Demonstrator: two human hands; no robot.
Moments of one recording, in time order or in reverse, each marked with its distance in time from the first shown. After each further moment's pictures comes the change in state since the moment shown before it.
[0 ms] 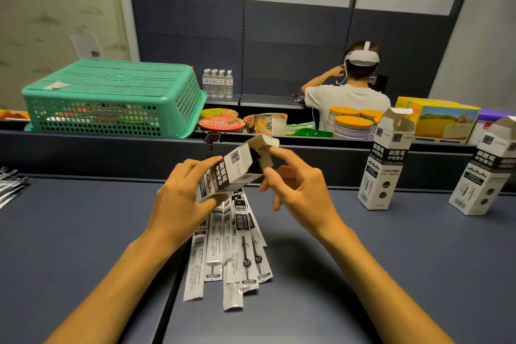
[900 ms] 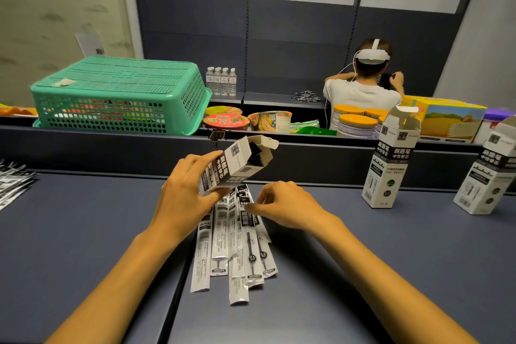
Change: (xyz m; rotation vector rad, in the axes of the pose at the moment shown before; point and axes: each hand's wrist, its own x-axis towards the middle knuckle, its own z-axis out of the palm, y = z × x) left_hand 0.002 -0.003 -0.001 -0.010 0.013 -0.019; right_hand 0.014 0.026 0.025 -0.677 -0.461 0.403
